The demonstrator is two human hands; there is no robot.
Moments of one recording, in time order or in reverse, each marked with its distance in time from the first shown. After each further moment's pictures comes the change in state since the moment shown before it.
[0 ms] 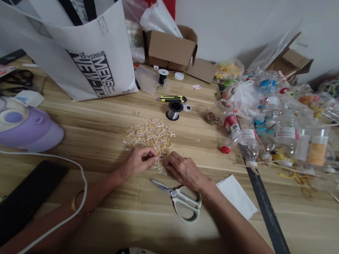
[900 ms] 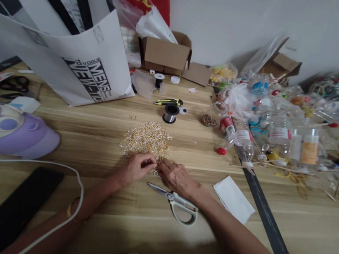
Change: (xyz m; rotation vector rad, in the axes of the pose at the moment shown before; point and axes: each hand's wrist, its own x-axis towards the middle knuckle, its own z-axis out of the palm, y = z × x) left_hand -0.001 0.007 0.000 0.225 -0.064 0.064; right_hand 0.002 -0.012 0.020 -0.147 -0.002 -0.014
